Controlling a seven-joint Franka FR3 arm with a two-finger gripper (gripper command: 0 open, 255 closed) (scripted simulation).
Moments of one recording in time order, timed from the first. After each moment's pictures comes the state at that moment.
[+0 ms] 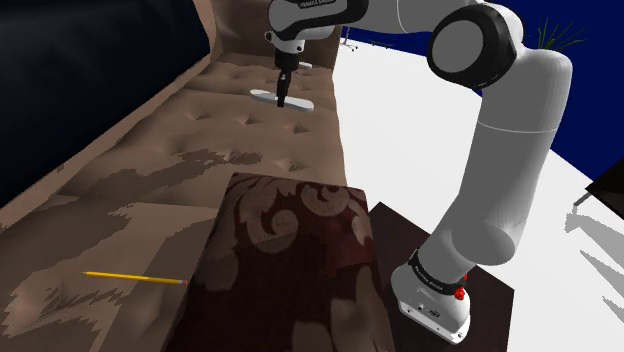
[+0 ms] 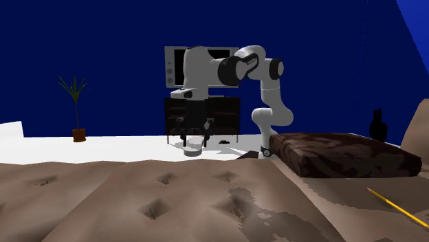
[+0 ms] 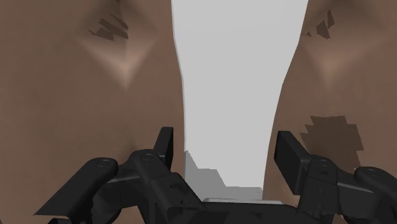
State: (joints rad) arm 0.08 0.33 -0.18 -1.58 0.04 1.93 -0.76
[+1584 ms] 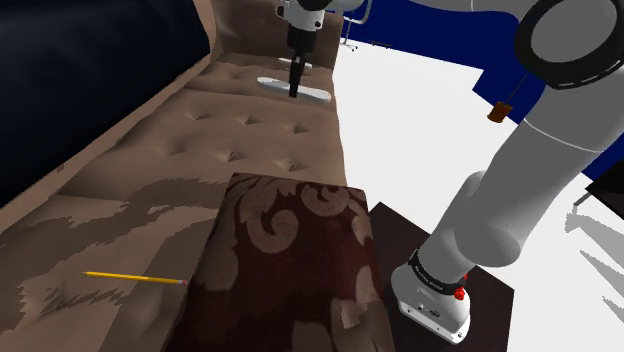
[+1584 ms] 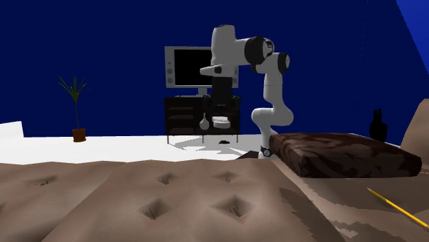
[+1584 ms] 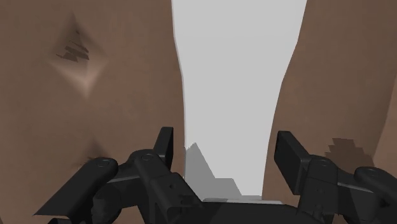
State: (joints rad) arm 0.15 0.00 -0.15 -1.80 -0.02 1.83 -0.64
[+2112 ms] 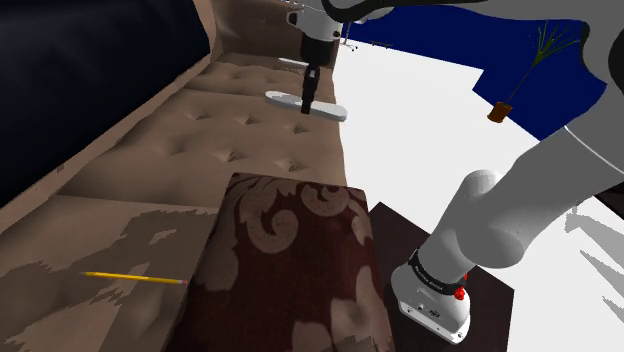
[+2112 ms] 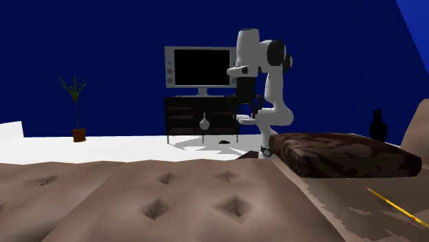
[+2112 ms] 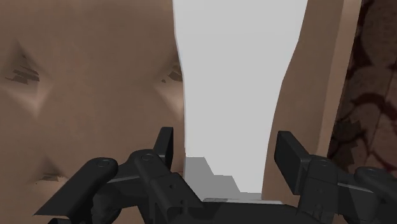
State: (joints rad) arm 0.20 -0.27 -0.08 -2.10 -0.04 1.84 -0.51
